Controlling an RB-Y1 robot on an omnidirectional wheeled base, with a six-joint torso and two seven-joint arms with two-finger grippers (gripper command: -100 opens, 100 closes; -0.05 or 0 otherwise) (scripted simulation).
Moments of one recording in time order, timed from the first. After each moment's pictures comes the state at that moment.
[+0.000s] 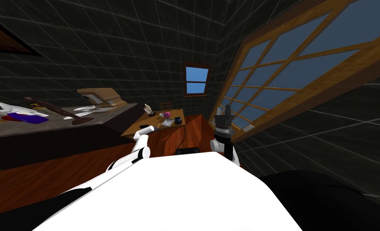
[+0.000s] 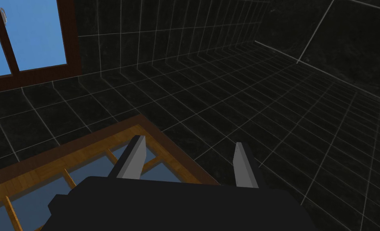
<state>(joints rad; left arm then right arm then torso) -0.38 0.31 0.55 -0.98 0.12 0.72 1.05 0.51 0.00 0.04 -2.39 0.02 -0.52 -0.08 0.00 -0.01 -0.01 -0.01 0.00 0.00</state>
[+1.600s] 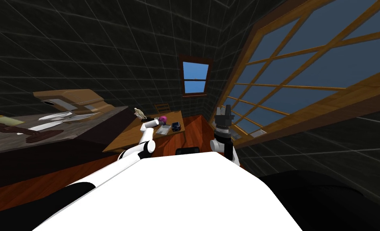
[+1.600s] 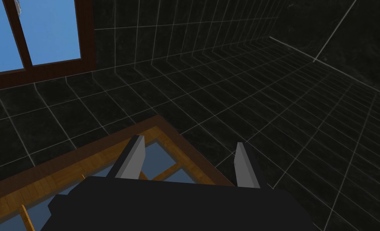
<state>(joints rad) -0.53 0.26 0.51 -1.00 0.04 0.83 1.16 0.51 0.00 0.04 -2.39 0.02 -0.52 -0.08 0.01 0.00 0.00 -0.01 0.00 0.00</state>
